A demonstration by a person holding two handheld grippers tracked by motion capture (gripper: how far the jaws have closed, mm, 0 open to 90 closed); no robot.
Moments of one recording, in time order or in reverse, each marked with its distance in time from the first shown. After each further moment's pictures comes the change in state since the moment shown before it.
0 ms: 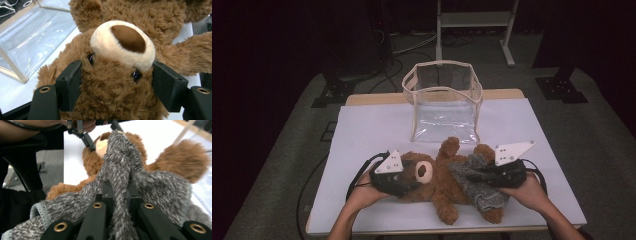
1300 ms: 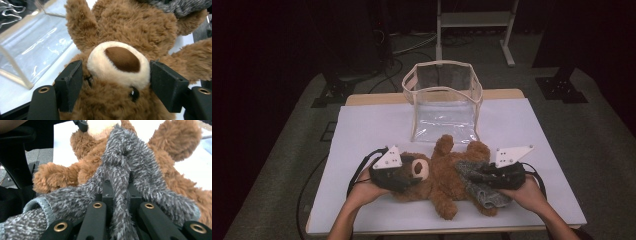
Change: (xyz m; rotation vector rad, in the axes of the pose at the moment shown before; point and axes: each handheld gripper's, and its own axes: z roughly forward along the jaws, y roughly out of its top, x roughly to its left) left arm 0.007 0.009 0.001 -0.028 0.000 -0.011; right arm -0.011 -0.026 0.004 -0.003 -0.039 0.035
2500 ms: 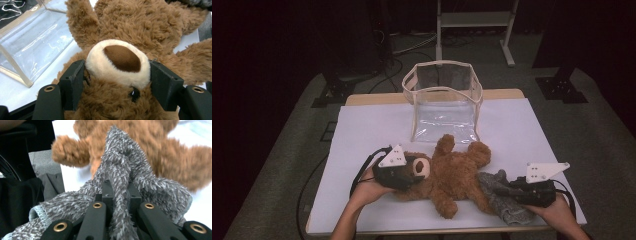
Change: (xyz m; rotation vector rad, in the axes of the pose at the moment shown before) left arm 0.000 0.003 0.004 0.025 0.018 -0.020; right arm 0.022 -0.043 -0.053 -0.019 -0.062 0.065
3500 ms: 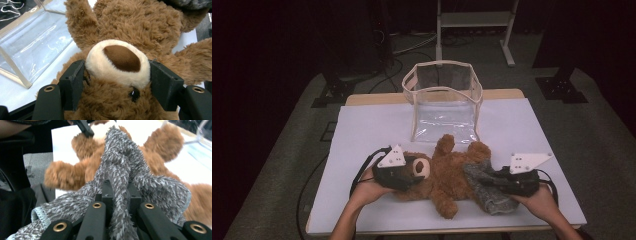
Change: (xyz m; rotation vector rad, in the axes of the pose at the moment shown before) left arm -0.001 -0.002 -0.001 -0.013 -0.007 0.004; right arm -0.002 0.036 0.028 -0.036 -0.002 -0.072
